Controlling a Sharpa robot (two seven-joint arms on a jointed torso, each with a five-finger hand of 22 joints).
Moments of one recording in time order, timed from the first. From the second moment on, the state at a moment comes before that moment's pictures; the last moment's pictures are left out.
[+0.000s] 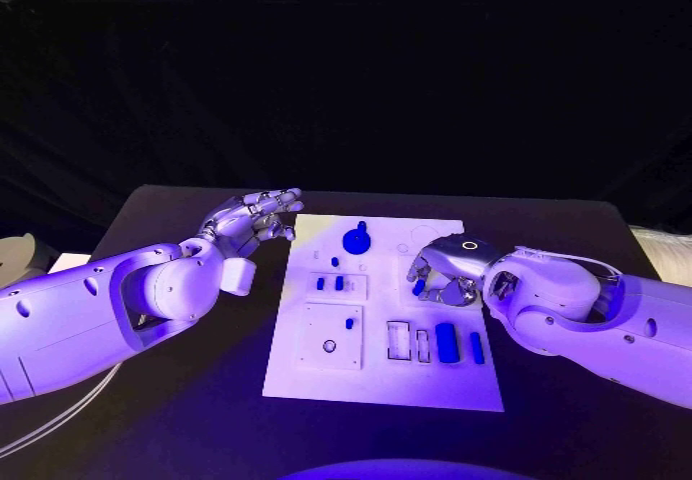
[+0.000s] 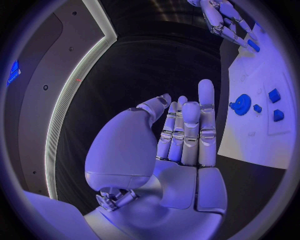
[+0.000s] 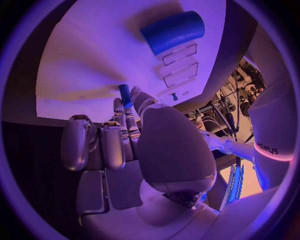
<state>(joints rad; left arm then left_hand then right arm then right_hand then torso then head) 1.18 -0.89 -0.04 1.55 0.20 -0.16 0.38 1.31 -0.12 0.45 0.00 0.17 1.05 0.17 0.13 0.07 1.11 0.10 0.28 0.12 1.20 0.01 1.13 0.64 0.17 1.22 0.11 0.60 0.70 1.07 -0.97 0.03 1.76 -1.83 -0.14 -0.26 1.46 -0.13 0.29 0.16 0.05 1.07 0.09 0.07 0.07 1.12 0.07 0.14 0.06 1.47 0.00 1.38 1.31 0.07 1.42 0.10 1.32 1.21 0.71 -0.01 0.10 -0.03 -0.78</state>
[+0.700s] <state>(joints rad) 1.18 -0.89 -0.04 1.55 0.20 -0.16 0.38 1.32 -0.11 0.45 -0.01 0.17 1.05 0.17 0.13 0.07 1.10 0.09 0.28 0.12 1.20 0.01 1.13 0.64 0.17 1.22 0.11 0.60 0.70 1.07 -0.96 0.03 1.76 -1.85 -0.15 -0.26 1.51 -0.09 0.37 0.13 0.05 1.18 0.10 0.10 0.09 1.22 0.09 0.14 0.07 1.46 -0.04 1.40 1.31 0.07 1.45 0.06 1.34 1.26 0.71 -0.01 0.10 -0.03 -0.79</state>
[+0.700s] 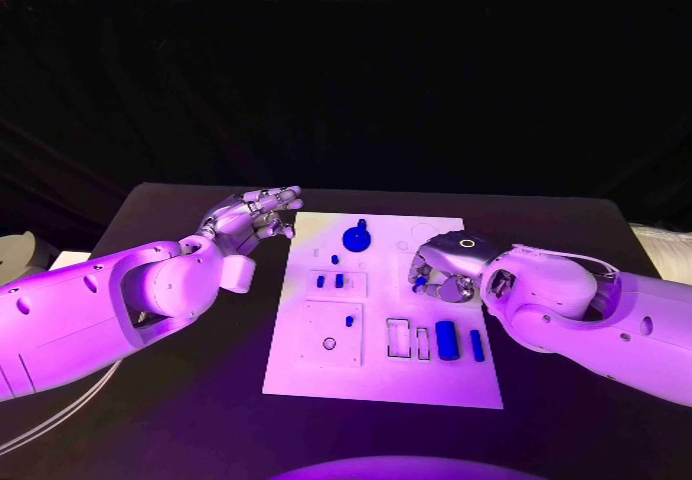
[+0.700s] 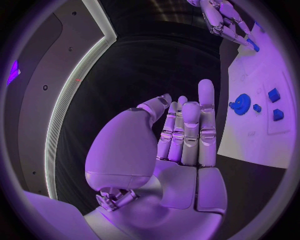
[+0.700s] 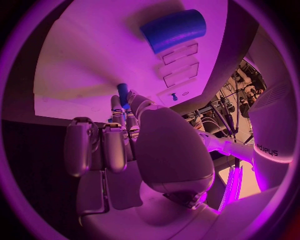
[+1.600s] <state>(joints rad) 1.18 -0.88 -0.04 1.54 0.19 -0.16 0.37 1.32 -0.11 0.45 -0.01 0.17 1.05 0.17 0.13 0.07 1.10 0.09 0.28 0.12 1.20 0.01 1.13 0.64 0.17 1.22 0.11 0.60 0.70 1.12 -0.96 0.04 1.94 -1.81 -0.23 -0.25 1.52 -0.09 0.37 0.13 0.05 1.19 0.11 0.10 0.09 1.23 0.09 0.11 0.07 1.46 -0.04 1.41 1.31 0.07 1.45 0.06 1.35 1.27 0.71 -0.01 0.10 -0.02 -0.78</state>
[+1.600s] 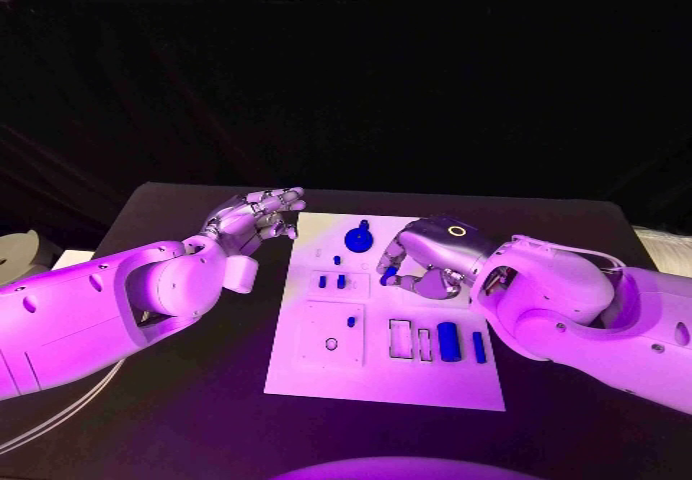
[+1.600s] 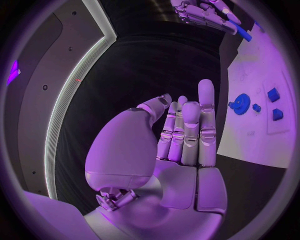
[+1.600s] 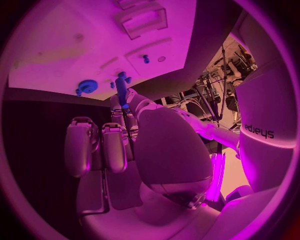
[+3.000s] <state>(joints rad) 1.18 -0.88 -0.04 1.55 0.19 -0.16 0.37 1.32 -0.11 0.45 -0.01 0.17 1.05 0.17 0.13 0.07 1.10 0.09 0.28 0.12 1.20 0.01 1.13 0.64 0.17 1.22 0.11 0.60 0.70 0.98 -0.73 0.01 1.80 -1.81 -0.20 -0.18 1.52 -0.09 0.38 0.12 0.05 1.18 0.11 0.09 0.09 1.23 0.09 0.09 0.07 1.46 -0.04 1.41 1.31 0.07 1.45 0.06 1.35 1.27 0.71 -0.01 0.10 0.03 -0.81</state>
